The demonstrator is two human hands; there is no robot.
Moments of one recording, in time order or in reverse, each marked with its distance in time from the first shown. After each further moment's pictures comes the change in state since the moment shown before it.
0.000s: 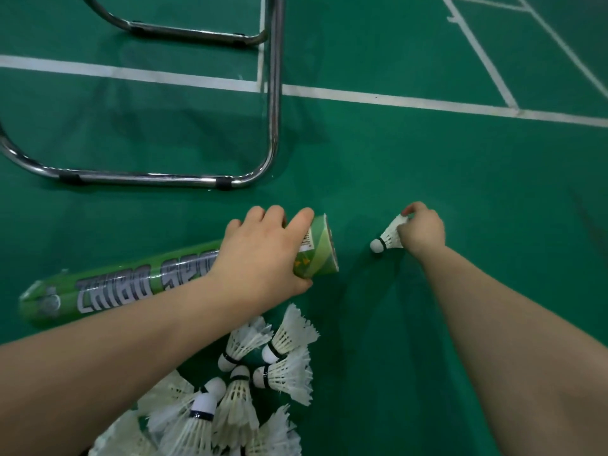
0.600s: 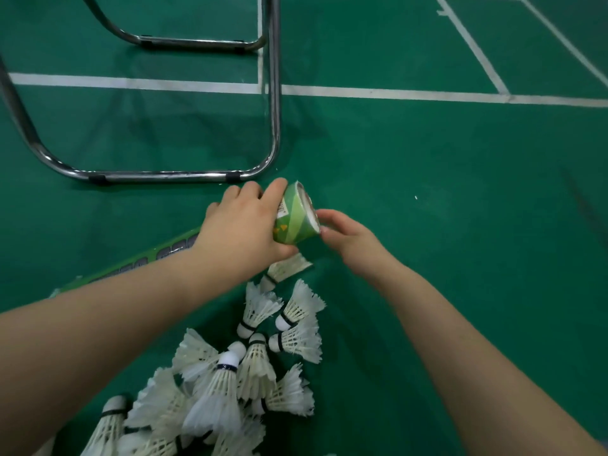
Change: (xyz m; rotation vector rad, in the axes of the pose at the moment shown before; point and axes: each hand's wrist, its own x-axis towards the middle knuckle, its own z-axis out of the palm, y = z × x) left_hand -0.033 -0.017 -0.024 -0.053 0.039 -0.107; right_hand -0.152 -0.052 -0.004 0.603 -0.601 -0.332
